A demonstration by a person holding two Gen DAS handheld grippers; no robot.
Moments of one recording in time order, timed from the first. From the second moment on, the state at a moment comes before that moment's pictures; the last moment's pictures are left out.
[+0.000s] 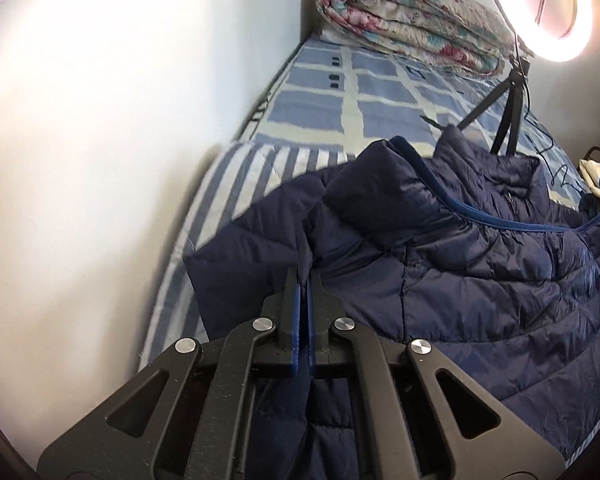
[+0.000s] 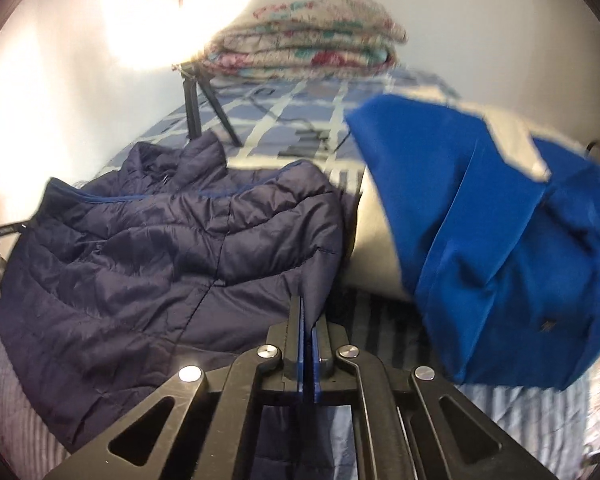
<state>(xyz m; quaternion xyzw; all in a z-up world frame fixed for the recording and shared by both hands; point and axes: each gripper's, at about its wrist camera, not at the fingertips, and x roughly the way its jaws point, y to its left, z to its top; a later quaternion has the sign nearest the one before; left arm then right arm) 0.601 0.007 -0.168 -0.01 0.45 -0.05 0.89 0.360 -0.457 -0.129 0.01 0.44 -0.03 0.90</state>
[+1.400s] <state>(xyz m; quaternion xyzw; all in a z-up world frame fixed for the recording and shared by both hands) 0.575 -0.229 -0.172 0.12 0.43 -0.17 0.88 0.229 -0.483 -0.172 0.20 0.50 -0.11 0.84</state>
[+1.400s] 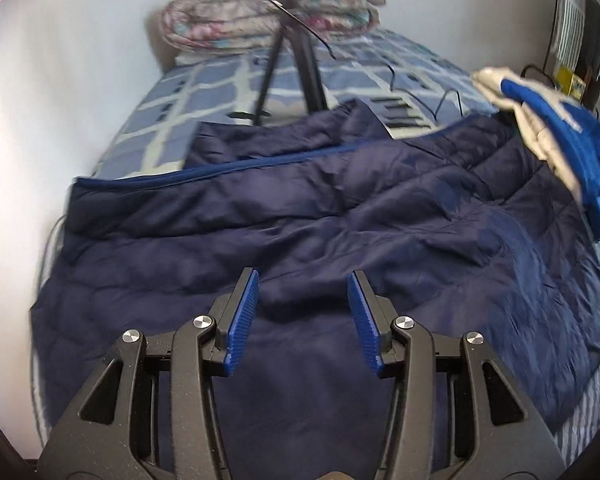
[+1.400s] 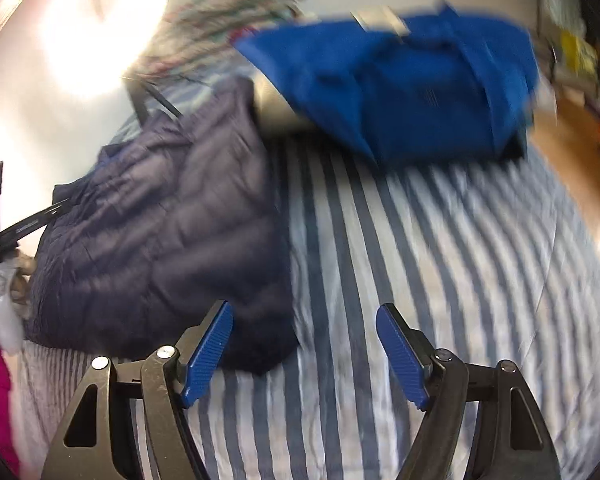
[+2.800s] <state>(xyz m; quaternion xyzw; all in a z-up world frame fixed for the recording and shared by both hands) 0.384 -0.111 -0.183 -0.03 0.42 -0.18 0.89 0.276 -0.368 -0.090 0.12 0.40 -0.08 0.90</state>
